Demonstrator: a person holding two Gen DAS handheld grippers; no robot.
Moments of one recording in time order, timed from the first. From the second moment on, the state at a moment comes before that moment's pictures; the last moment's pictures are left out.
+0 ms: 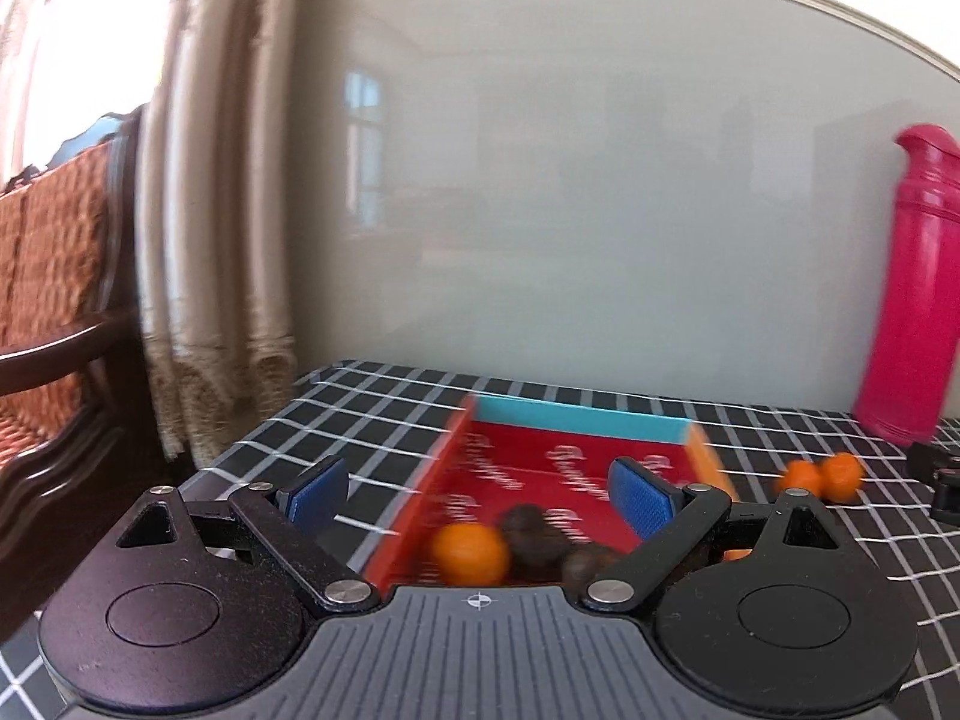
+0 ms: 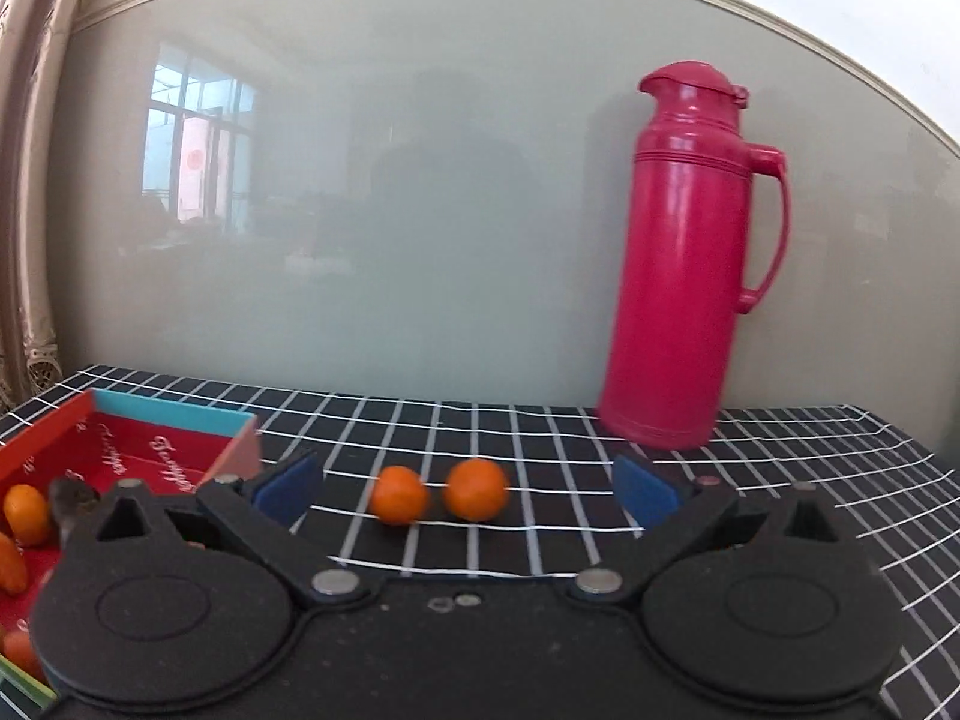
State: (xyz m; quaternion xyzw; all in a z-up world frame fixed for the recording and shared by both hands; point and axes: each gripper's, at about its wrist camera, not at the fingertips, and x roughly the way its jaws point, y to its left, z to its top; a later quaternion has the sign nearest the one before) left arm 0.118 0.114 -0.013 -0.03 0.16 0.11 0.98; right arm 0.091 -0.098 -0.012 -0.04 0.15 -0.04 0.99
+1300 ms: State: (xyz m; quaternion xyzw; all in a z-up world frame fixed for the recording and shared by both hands) left arm 0.217 -0.114 -0.044 0.04 0.19 -0.05 0.98; right arm 0.125 -0.277 -0.039 0.00 0.16 -0.23 0.96
